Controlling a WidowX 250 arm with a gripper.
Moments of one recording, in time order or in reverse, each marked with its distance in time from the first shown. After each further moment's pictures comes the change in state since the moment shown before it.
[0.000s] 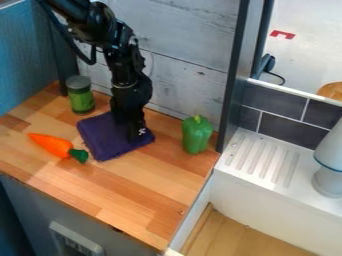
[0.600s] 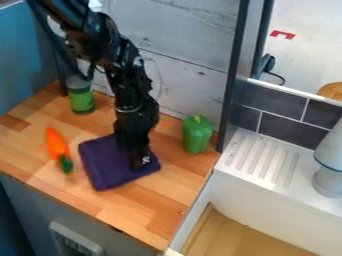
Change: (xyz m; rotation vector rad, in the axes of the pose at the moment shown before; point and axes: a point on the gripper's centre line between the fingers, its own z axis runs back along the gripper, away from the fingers) arm -0.021 -0.064 0.004 -0.047 0.004 -0.077
